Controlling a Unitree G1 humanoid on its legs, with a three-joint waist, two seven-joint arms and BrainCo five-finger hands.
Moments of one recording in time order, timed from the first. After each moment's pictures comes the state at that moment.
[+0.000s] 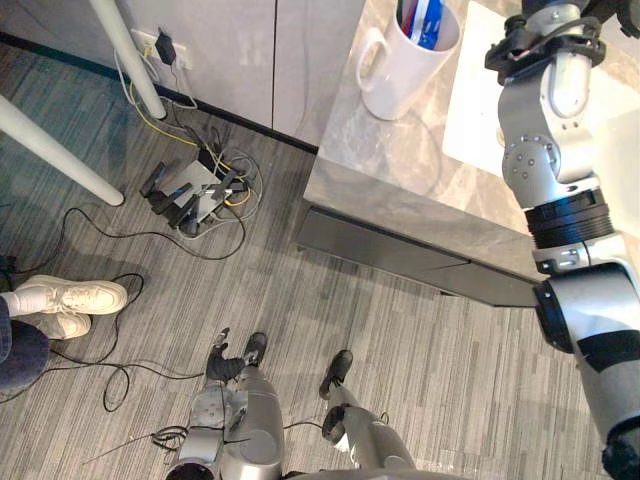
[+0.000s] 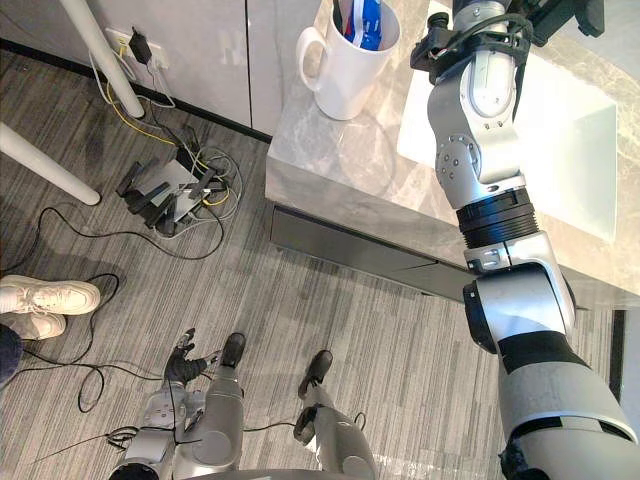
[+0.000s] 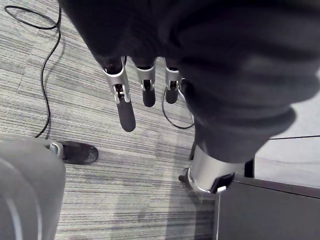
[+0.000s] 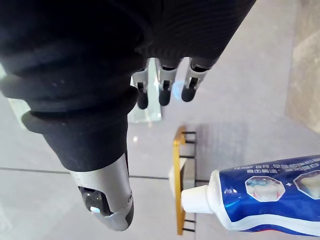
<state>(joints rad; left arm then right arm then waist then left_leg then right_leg) 0.06 0.17 0.00 0.62 0.05 -0.14 0.22 -1.18 -0.53 0.20 0.40 0.74 -0.28 -0.28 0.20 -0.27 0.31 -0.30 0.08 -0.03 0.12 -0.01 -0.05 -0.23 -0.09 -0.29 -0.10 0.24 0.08</state>
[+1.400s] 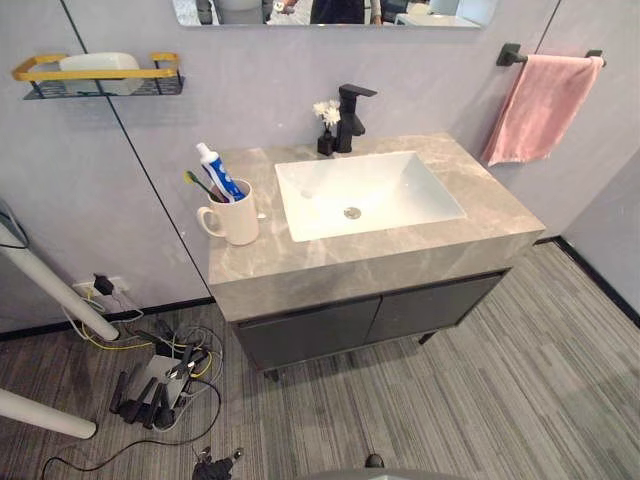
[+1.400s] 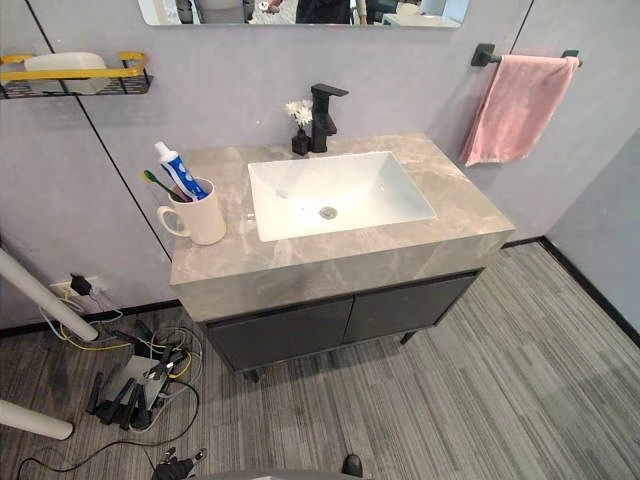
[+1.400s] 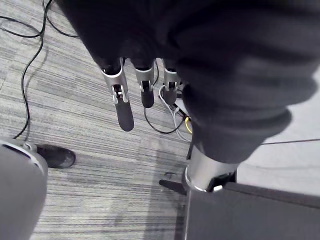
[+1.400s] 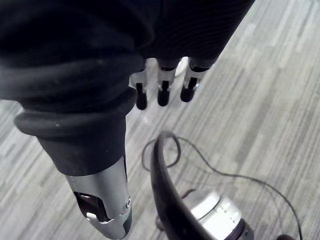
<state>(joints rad) 0.23 0.02 0.34 0.81 -0.28 -0.14 0.21 0.28 0.03 -0.45 1.12 0.10 -0.04 -0.21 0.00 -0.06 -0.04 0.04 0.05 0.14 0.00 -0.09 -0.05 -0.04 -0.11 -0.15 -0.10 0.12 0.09</state>
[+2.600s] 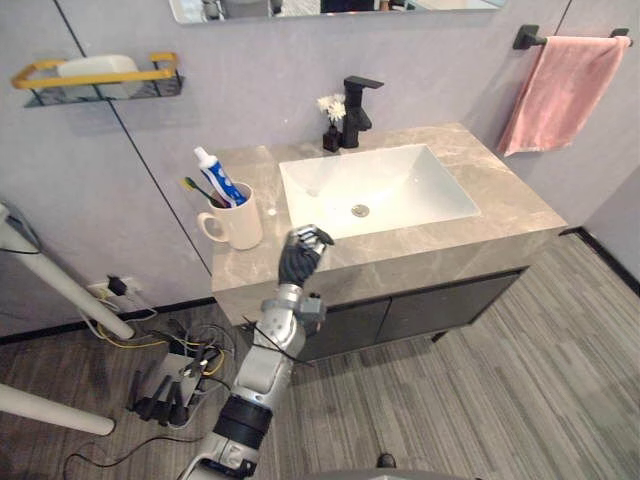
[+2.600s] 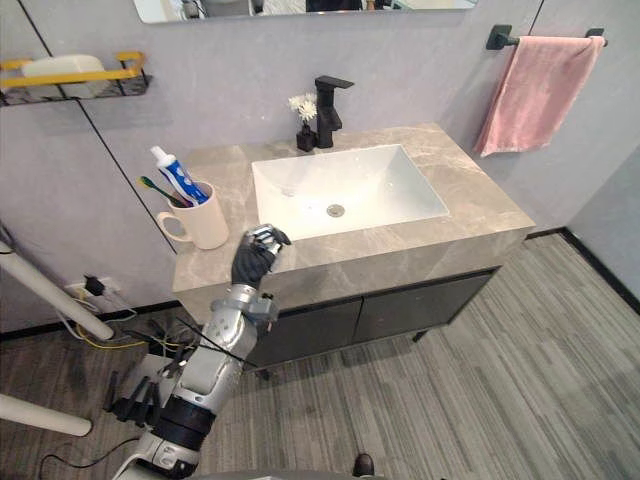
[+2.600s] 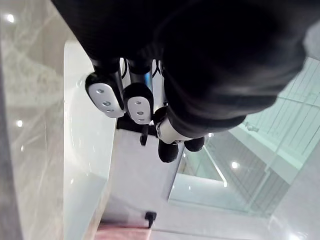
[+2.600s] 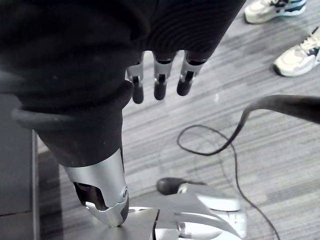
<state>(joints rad) -0.24 0.05 -0.14 0.10 -0.12 -0.12 0.27 0.27 -0.07 -0.12 0.99 -0.11 -0.05 -0.17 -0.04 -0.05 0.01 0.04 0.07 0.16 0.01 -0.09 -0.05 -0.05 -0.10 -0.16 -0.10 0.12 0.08</state>
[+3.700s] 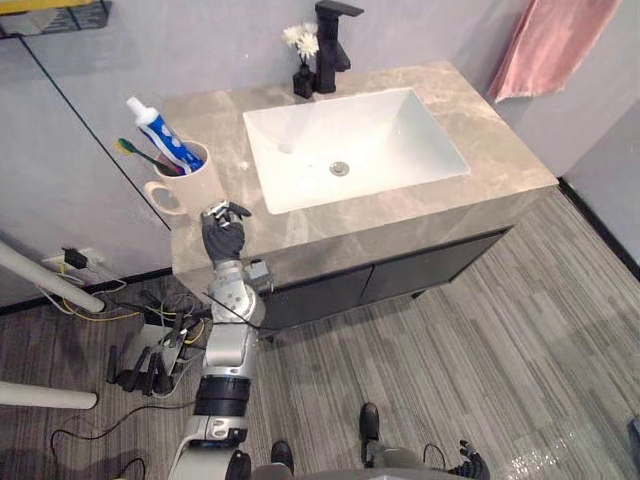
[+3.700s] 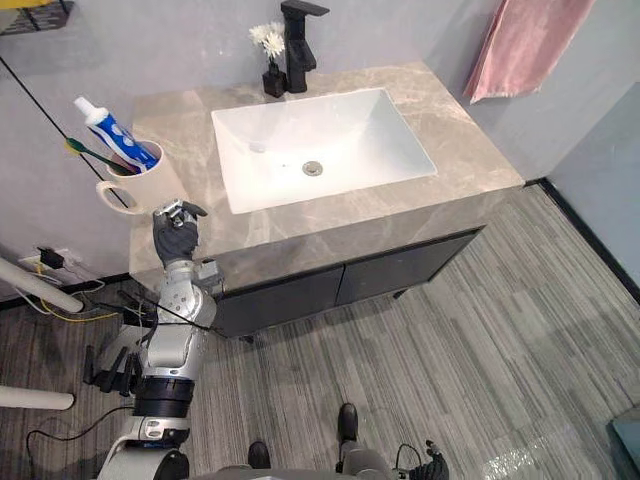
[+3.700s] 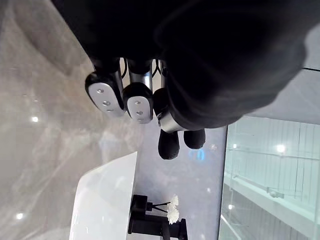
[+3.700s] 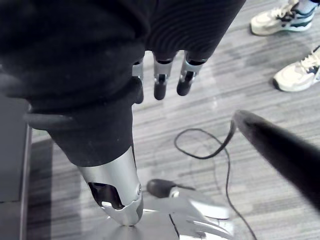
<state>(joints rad) -0.37 0.05 0.08 0.09 -0.10 -0.09 0.44 0.23 -0.12 -0.02 0.89 -0.11 -0.07 -0.16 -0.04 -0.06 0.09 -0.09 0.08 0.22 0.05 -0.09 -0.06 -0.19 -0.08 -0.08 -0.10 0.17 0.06</state>
